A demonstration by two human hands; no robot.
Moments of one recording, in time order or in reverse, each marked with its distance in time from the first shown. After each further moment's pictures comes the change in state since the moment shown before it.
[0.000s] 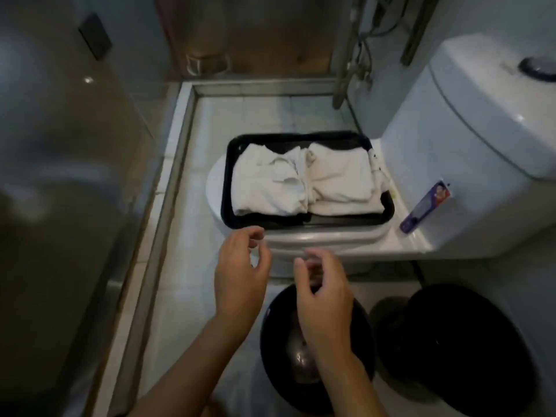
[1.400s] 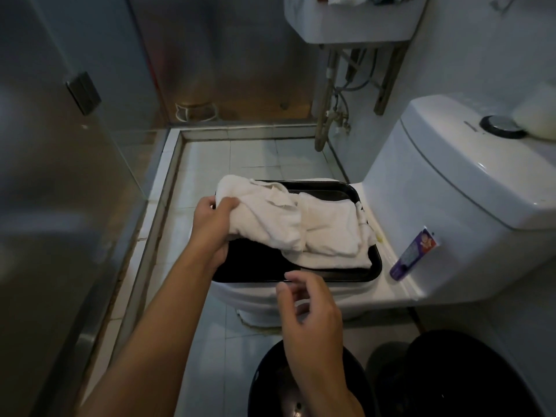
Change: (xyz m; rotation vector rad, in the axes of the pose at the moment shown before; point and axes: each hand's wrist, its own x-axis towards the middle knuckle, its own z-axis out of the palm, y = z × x) left_hand 0.171 0.017 0.011 -0.745 -0.036 -0.639; right_hand 0.042 -0.022 0.006 0.112 0.072 -0.065
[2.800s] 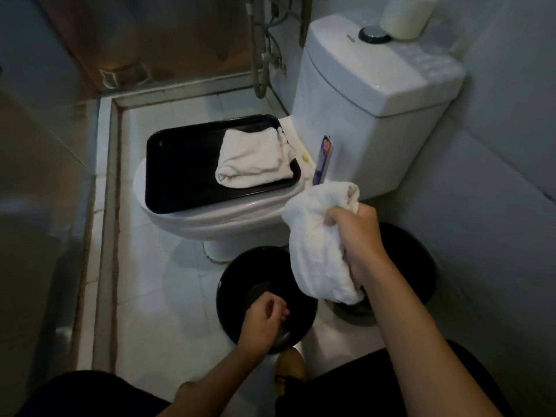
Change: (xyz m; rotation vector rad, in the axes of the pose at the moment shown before) left_hand -0.255 -0.241 -0.019 0.599 -0.556 -0.072; right_hand -0.016 0.016 -0.186 0.124 0.044 0.621
